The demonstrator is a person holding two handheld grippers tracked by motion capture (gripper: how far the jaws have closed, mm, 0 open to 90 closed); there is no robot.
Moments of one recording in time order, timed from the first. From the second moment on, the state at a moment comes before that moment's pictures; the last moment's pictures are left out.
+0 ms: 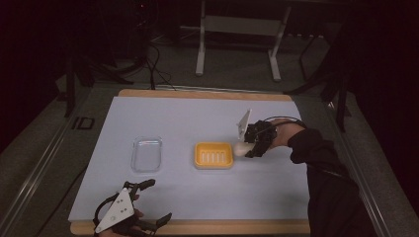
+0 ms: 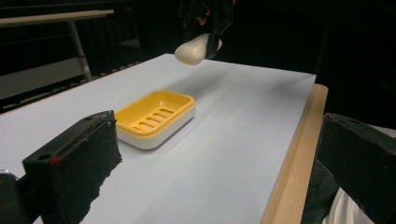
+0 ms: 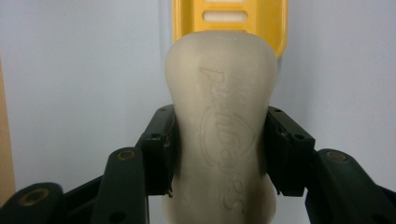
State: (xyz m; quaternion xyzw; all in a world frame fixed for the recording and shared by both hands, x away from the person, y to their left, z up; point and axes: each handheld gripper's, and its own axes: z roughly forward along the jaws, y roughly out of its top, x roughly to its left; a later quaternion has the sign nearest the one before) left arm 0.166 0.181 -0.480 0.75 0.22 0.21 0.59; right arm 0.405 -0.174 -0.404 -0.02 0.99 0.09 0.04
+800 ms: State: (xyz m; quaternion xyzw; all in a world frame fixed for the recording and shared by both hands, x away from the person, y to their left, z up) left arm 0.165 0.181 -0.479 0.75 0.22 0.21 0.59; right arm 0.413 -0.130 -0.410 -0.05 0.99 0.12 0.03
